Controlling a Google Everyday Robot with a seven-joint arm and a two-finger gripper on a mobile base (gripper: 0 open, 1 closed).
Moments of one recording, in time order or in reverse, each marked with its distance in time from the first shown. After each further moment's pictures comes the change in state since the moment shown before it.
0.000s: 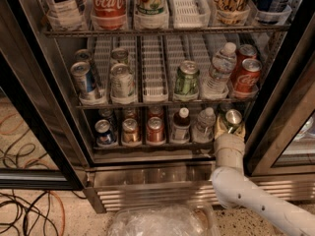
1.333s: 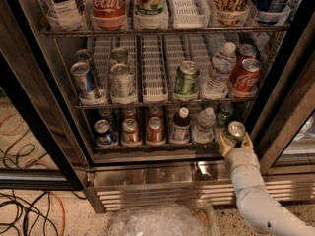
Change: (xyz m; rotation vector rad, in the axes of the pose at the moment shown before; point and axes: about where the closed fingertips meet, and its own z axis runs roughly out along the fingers) arm 0.000 -0.009 -0.056 -0.218 0.076 -0.075
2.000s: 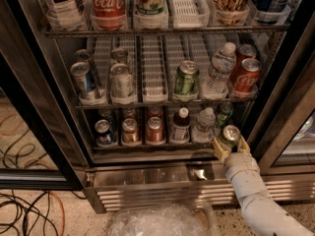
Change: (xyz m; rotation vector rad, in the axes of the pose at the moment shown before) arm -0.001 0.018 -0.022 -0.108 0.011 -0.025
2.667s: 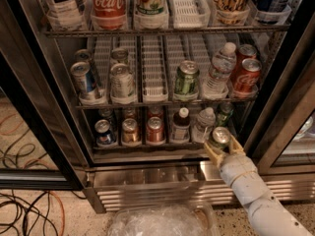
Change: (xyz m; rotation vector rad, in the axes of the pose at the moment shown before) arm -0.015 0.040 -0.016 -0.191 -0.021 -0.086
